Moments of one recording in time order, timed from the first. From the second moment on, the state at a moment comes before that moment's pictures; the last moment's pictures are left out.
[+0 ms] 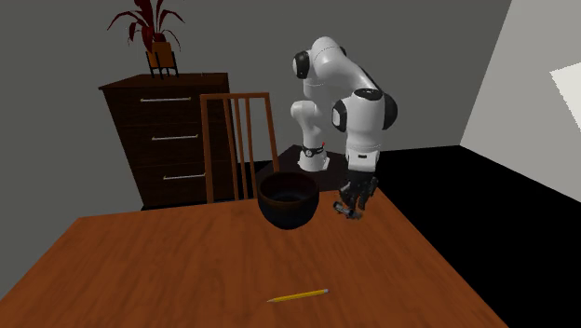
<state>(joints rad) 0.31 0.43 0.31 -1.66 -0.11 2.11 -0.33</state>
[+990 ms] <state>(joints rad) 0.40 0.23 0.16 -2.05 -0.59 2.58 0.17</state>
